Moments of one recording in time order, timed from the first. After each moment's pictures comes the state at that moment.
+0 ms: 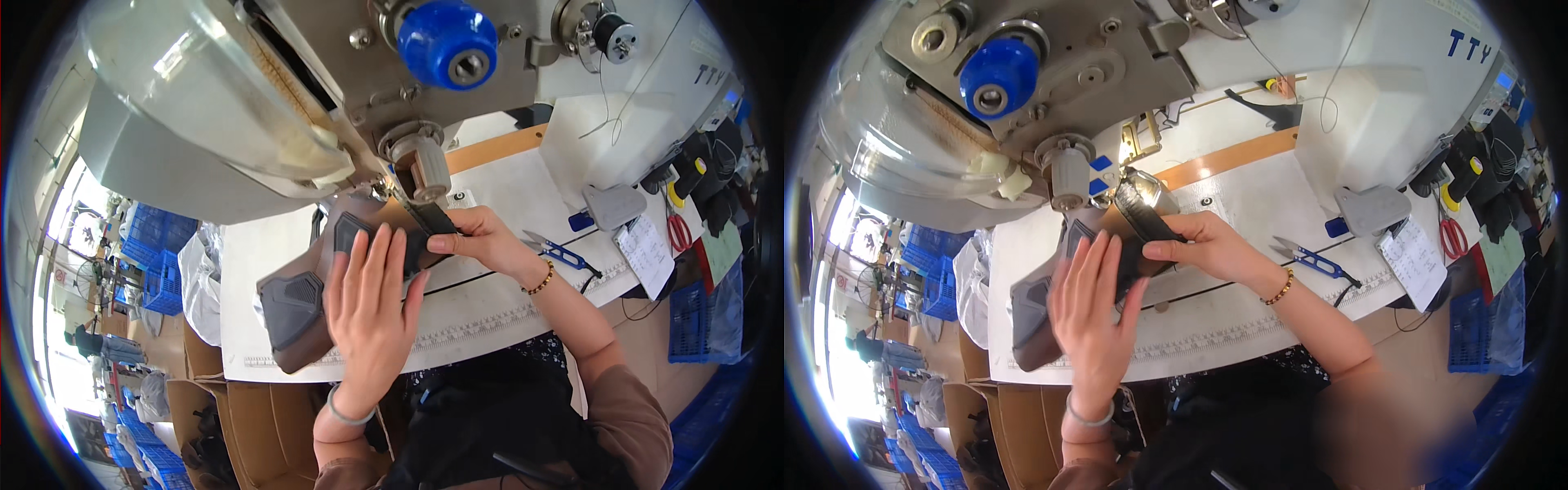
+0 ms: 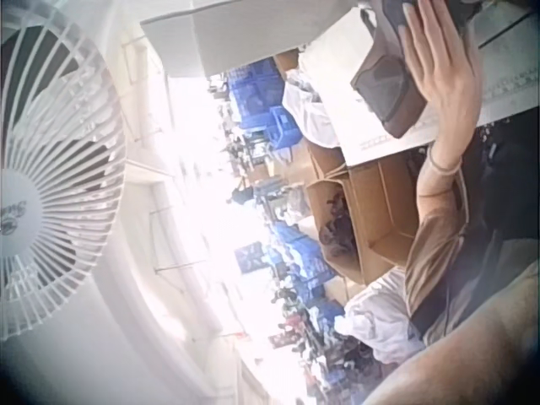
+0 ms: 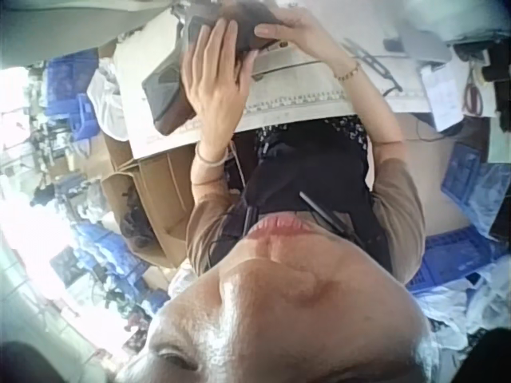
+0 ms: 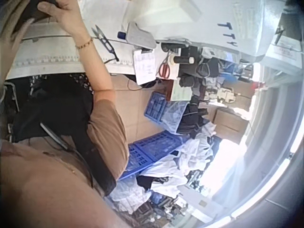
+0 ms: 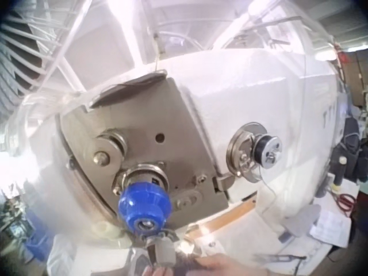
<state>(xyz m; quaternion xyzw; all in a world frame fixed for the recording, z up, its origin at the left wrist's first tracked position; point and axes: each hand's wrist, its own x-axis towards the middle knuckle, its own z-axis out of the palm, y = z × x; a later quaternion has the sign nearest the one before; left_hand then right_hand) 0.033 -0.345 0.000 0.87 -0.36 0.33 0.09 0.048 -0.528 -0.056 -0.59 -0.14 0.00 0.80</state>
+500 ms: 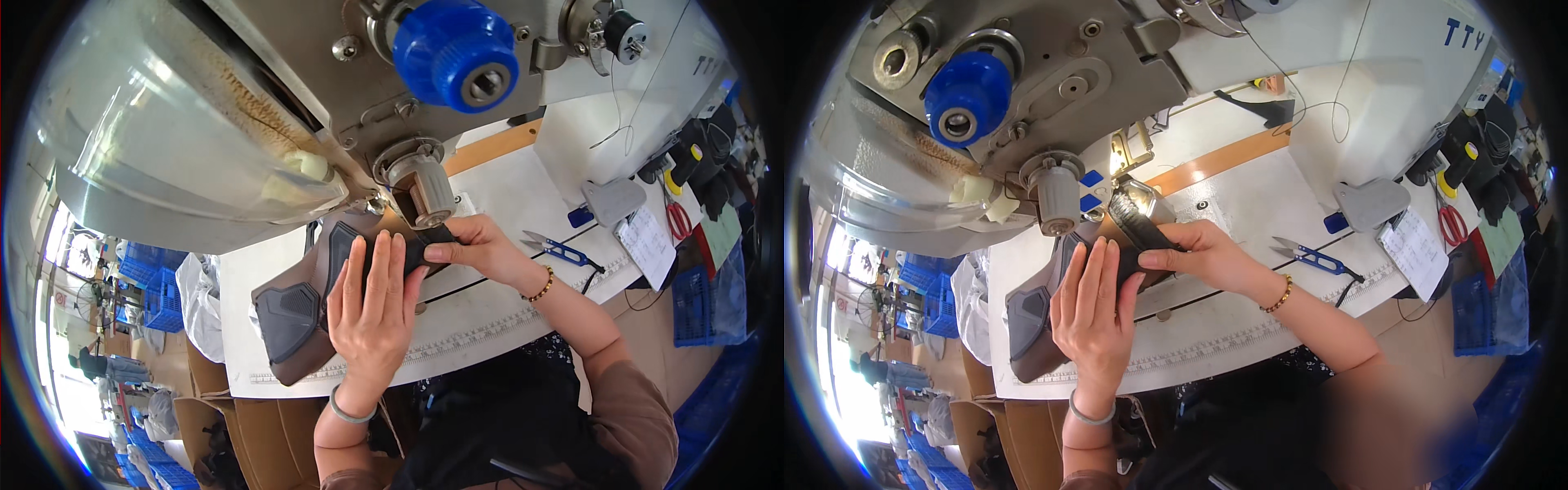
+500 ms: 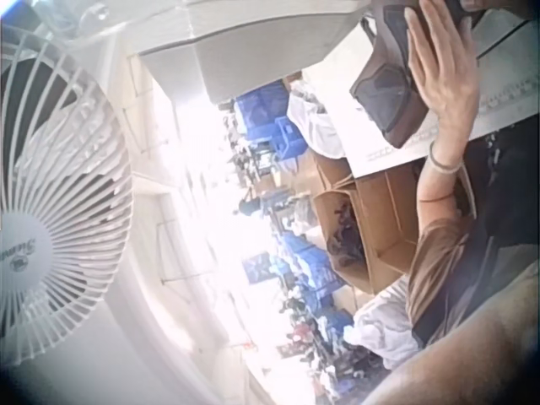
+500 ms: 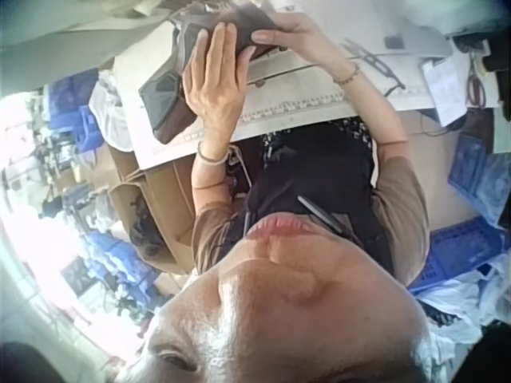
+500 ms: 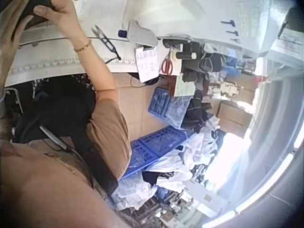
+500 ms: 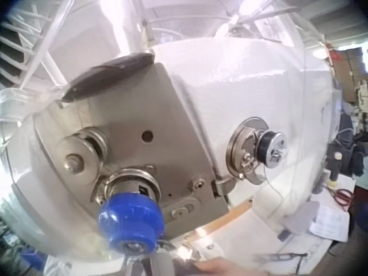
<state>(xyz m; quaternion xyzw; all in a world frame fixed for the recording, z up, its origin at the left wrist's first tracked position) 0.067 -0.348 -0.018 0.82 -0.39 0.41 0.08 0.053 -0.526 -0.059 -0.56 -0.16 -0.01 0.81</state>
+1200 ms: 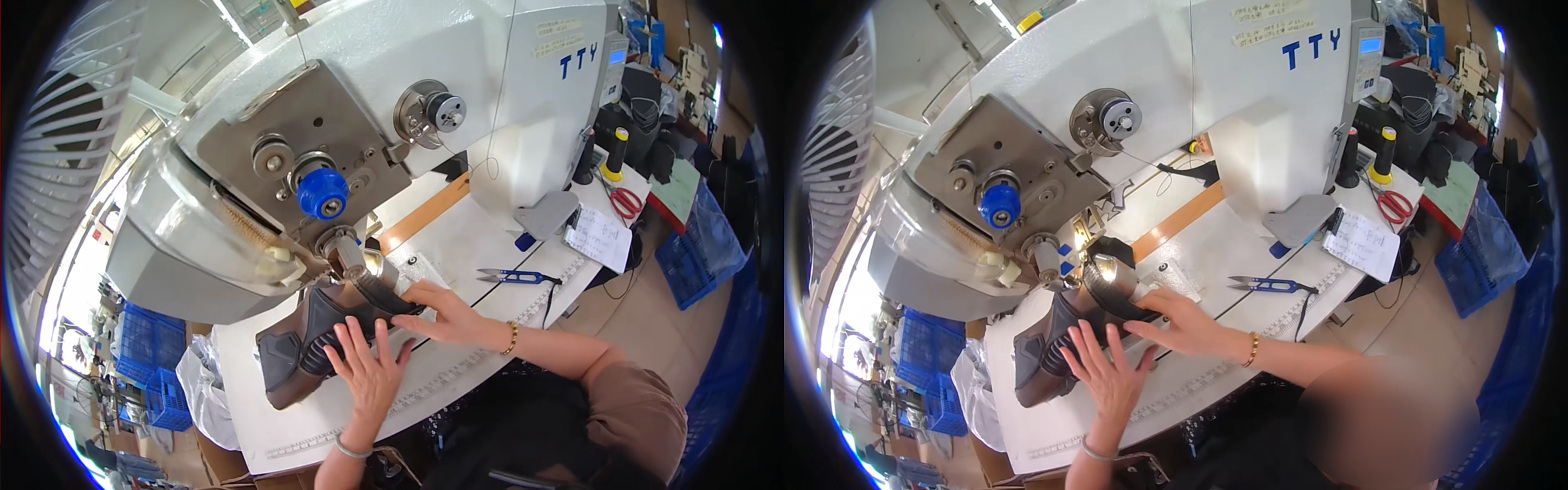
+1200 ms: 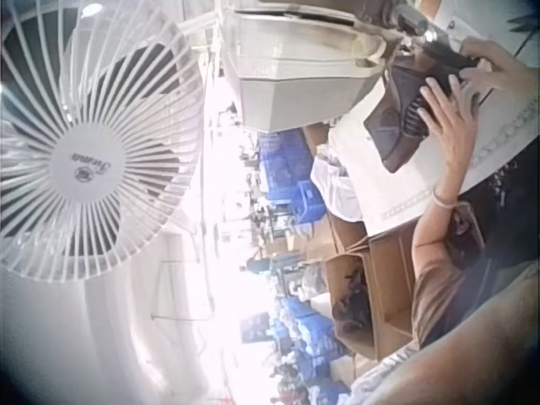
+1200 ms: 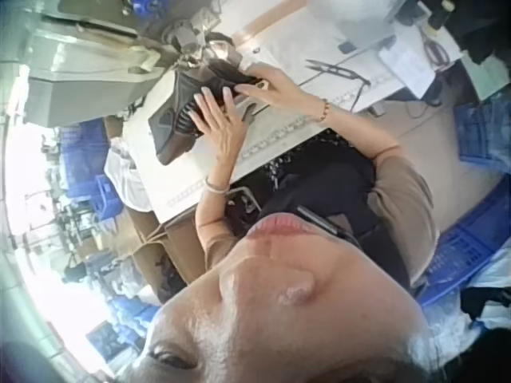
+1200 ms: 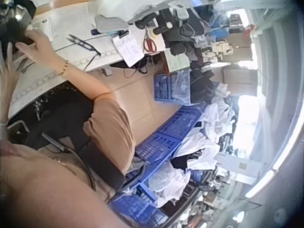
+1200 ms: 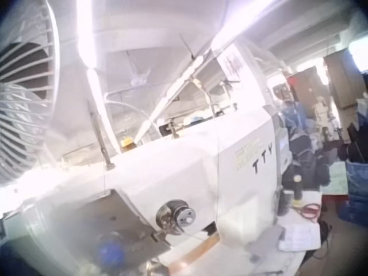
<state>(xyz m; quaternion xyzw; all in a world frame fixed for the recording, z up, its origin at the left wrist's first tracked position) 0.066 -0.330 -0.080 0.80 -0.42 0.42 0.00 0.019 -0.497 -0.081 -0.80 -0.10 -0.35 0.48</state>
